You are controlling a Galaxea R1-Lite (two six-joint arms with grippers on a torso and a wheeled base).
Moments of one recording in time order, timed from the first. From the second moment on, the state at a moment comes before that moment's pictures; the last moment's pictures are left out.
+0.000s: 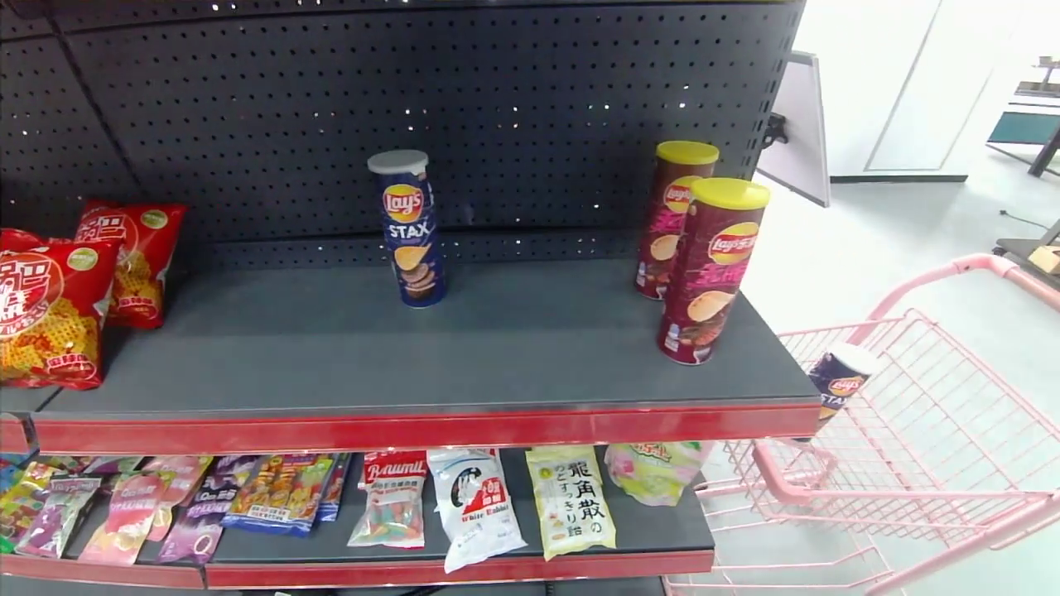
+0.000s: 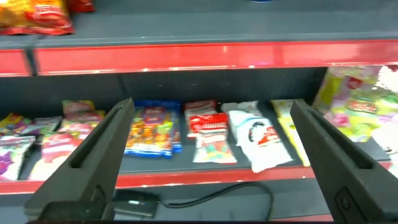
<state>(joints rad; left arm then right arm) 0.00 0.01 0.00 0.01 -0.02 0.00 0.00 0.00 0.00 0.00 0.00 0.00</state>
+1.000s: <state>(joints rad) 0.00 0.01 0.00 0.01 -0.02 0.00 0.00 0.00 0.00 0.00 0.00 0.00</state>
